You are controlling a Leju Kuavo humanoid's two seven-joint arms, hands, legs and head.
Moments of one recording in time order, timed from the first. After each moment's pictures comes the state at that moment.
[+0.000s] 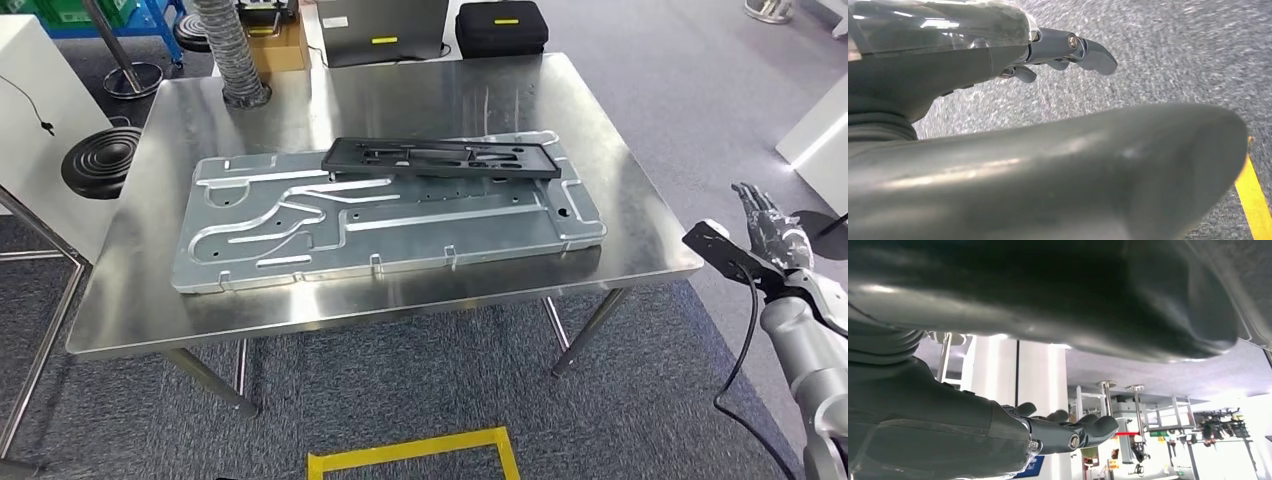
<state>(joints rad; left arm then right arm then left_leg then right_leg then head) -0.10 -0.15 1.09 -0.19 -1.24 0.11 -0.20 -0.74 -0.62 0.06 -0.45 0.66 -0.23 -0.42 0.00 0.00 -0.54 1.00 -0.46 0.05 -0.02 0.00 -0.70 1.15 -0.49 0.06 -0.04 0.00</state>
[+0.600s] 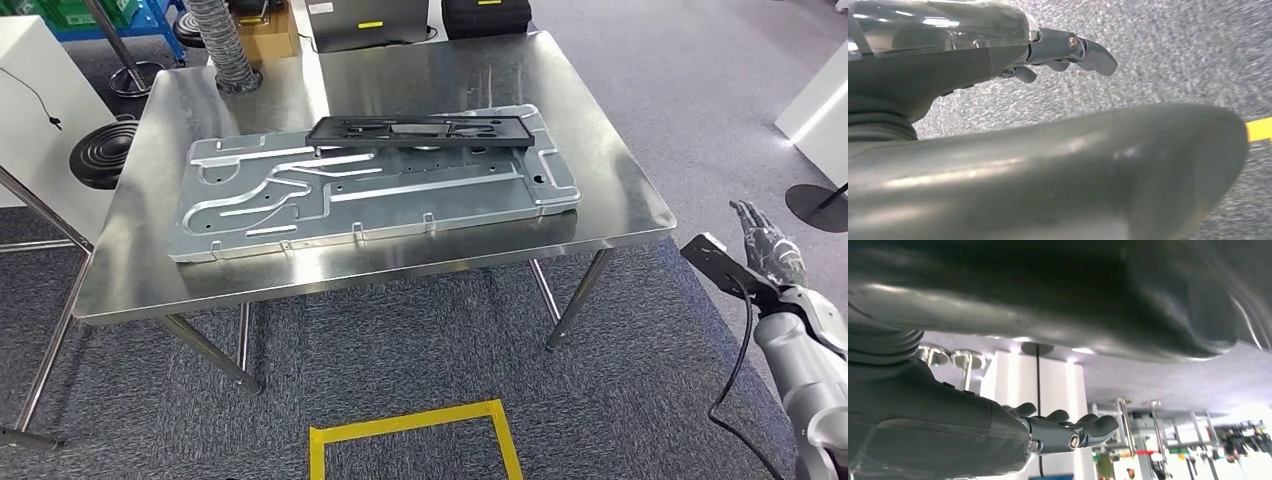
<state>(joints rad) -0.09 -0.15 1.09 -0.19 -1.25 0.11 -0.20 -0.68 -0.59 -0.02 -0.45 0.68 -0.23 -0.41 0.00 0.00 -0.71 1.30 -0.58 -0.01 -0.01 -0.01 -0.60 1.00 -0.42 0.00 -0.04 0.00</state>
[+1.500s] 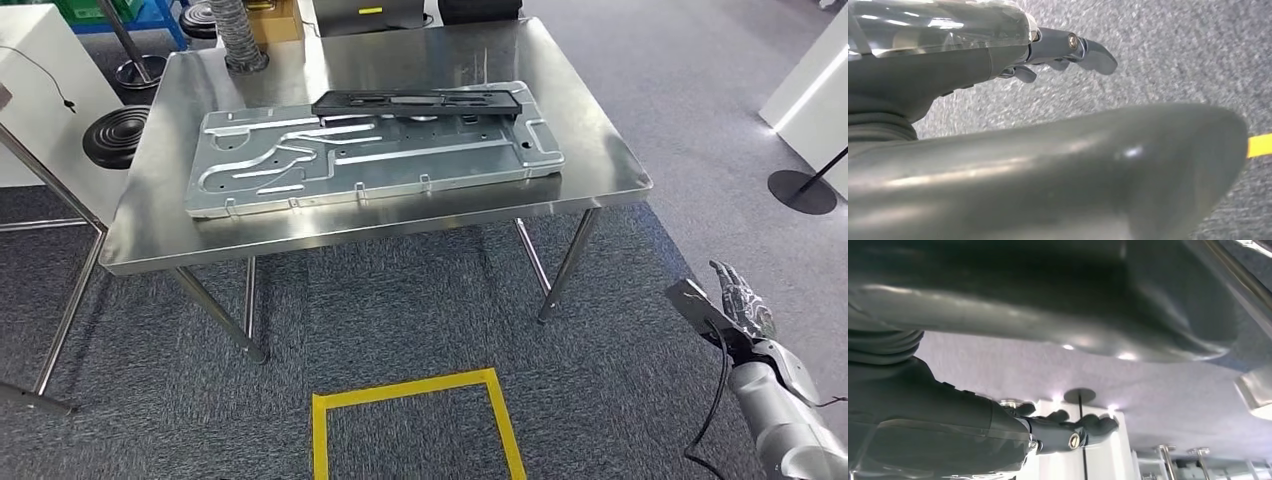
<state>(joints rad) -0.09 -0.14 1.09 -0.19 -1.24 0.12 -0.21 -0.55 -0.51 -0.14 -0.38 0.69 -0.23 -0.39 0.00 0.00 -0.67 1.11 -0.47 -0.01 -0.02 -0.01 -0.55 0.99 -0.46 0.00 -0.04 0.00</state>
